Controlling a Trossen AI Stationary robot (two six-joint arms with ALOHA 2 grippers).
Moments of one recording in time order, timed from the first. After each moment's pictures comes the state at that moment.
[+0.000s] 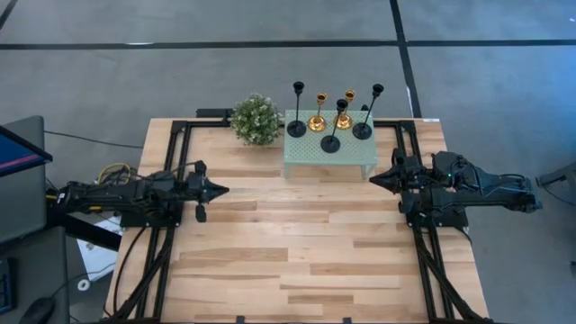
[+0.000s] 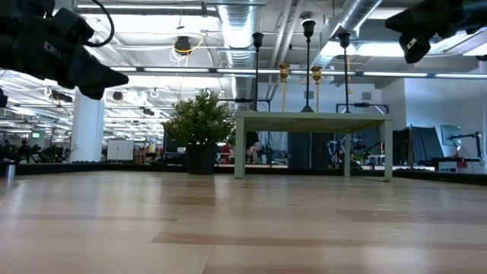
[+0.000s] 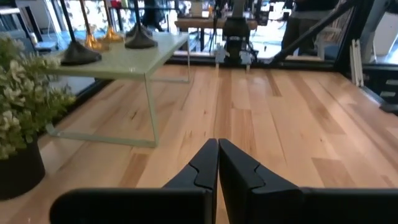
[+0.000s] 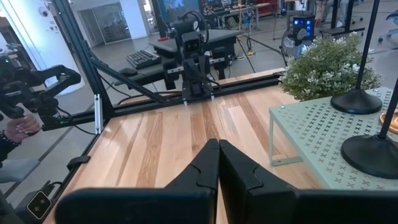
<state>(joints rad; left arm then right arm) 0.00 0.00 0.08 -0.08 -0.11 0.02 -0.06 0.27 0.45 -0.31 -0.03 0.17</state>
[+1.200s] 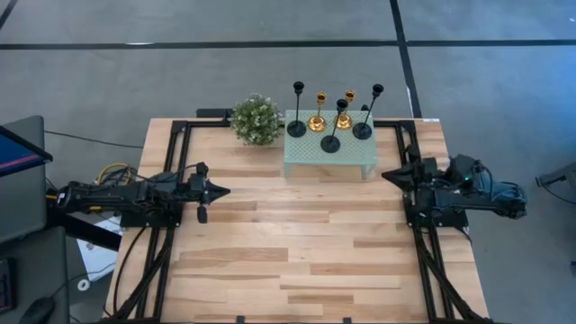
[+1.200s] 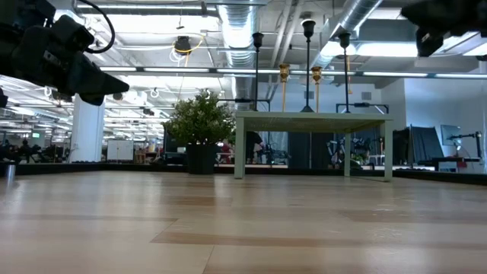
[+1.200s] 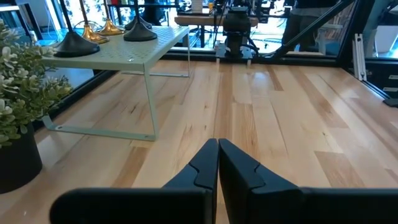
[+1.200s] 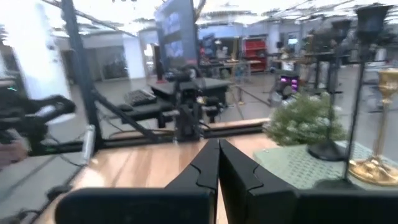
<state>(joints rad) 0.00 0.00 0.04 -0.05 -0.11 0.02 -0.06 0.00 0.37 -0.28 0.01 0.07</state>
